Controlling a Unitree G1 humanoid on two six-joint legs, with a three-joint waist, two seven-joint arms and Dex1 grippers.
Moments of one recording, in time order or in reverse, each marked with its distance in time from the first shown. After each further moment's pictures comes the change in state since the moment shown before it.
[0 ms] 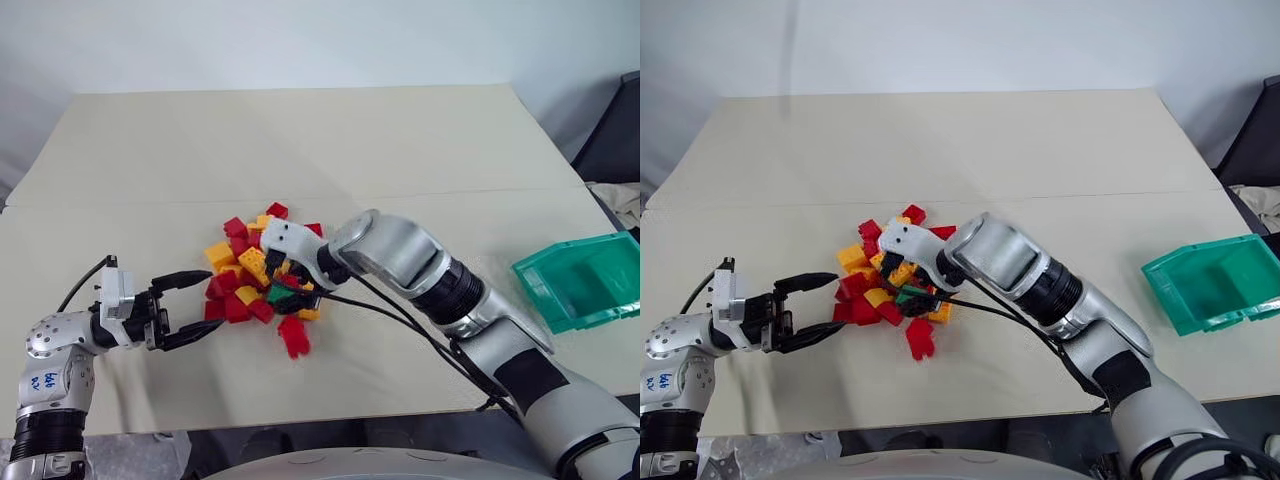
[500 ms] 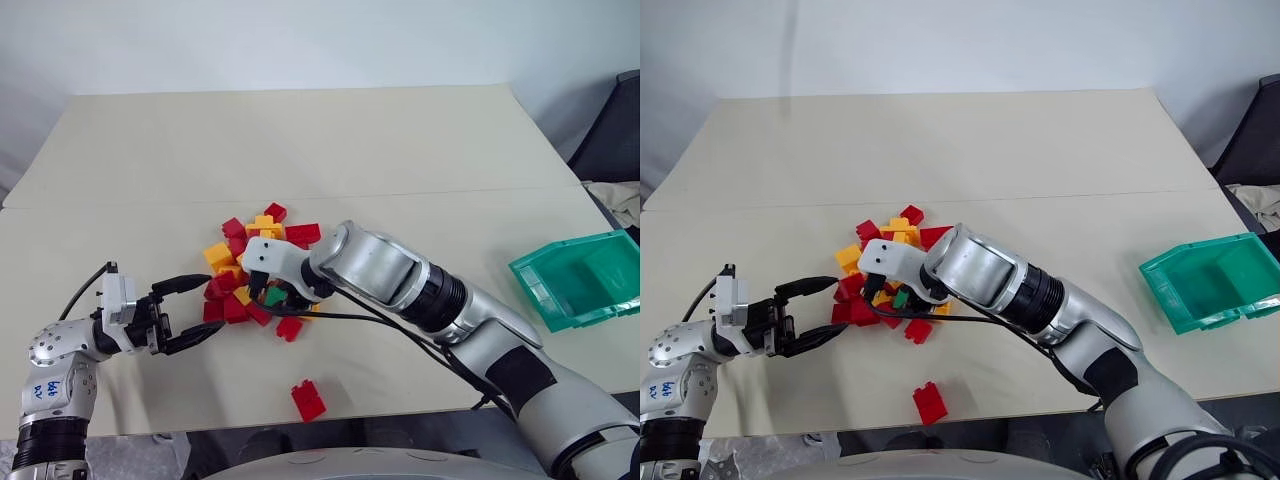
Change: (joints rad) left arm 0.030 -0.019 0.001 -0.013 -0.002 -0.011 0.020; right arm -0.010 0.027 0.082 -0.074 -0.018 0.043 -0.017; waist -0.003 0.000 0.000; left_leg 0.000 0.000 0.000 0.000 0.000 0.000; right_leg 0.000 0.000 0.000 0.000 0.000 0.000
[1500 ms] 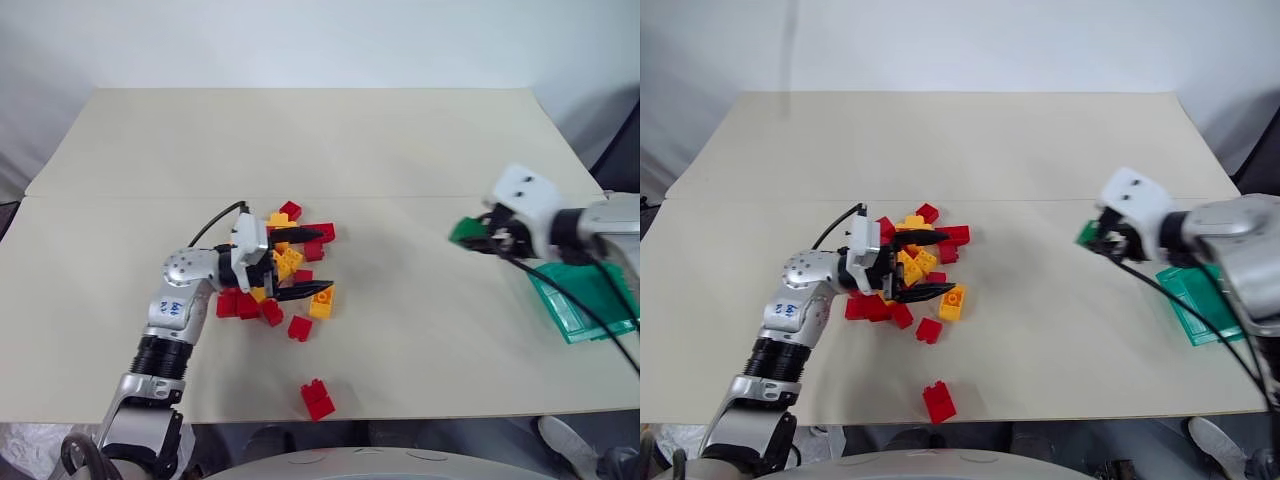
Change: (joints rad) left arm -0.493 -0.314 -0.377 0.052 0.196 0.055 0.159; right arm 0.637 -1.018 -0.767 -0.197 -0.012 -0.481 0.198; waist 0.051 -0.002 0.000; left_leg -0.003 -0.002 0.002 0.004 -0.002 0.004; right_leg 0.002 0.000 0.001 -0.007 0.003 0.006
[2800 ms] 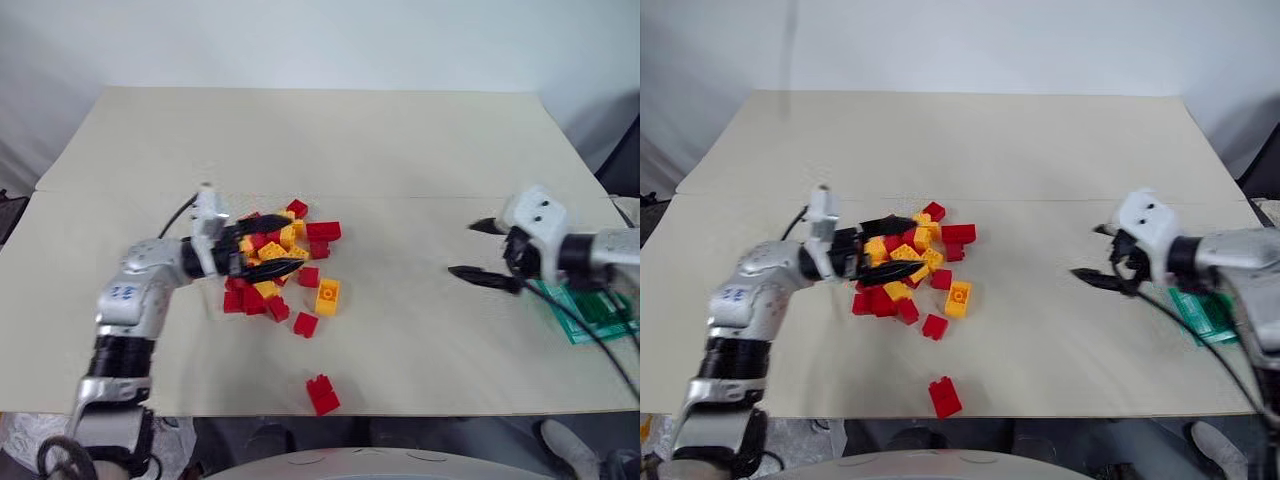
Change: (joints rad) left arm 0.139 0.283 0.217 -0.196 -0.167 0.392 0.010; right arm 0.166 0.317 -0.096 -0.051 0.114 -0.284 0.064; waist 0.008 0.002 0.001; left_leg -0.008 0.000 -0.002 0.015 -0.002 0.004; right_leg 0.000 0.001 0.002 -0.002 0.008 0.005
